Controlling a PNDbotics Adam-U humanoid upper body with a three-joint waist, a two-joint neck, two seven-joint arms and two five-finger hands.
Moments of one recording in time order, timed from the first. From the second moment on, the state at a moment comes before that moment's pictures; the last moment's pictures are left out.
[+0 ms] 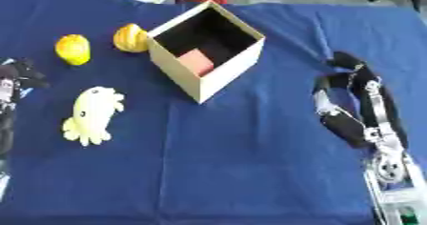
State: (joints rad) left arm -0.13 0.23 0.02 -1.80 -0.01 -0.08 0.07; right arm -0.11 -0.22 -0.01 -1.84 0.29 -0.15 -0.04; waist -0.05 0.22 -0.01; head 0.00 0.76
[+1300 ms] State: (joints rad) left arm -0.14 0.34 0.05 -1.84 -0.08 -0.07 0.07; right arm -0.11 -0.22 -0.01 -1.84 0.29 -0.15 -0.04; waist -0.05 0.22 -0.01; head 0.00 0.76
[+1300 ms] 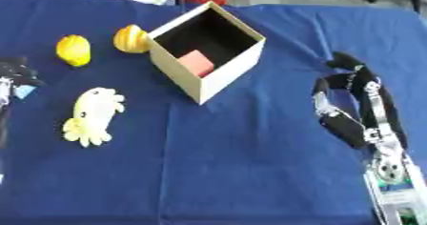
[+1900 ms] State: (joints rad) left arm -0.16 0.77 0.08 -1.79 -0.40 0.03 -0.20; right arm -0.11 -0.23 -0.01 -1.84 0.29 -0.14 -0.05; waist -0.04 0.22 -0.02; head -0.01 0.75
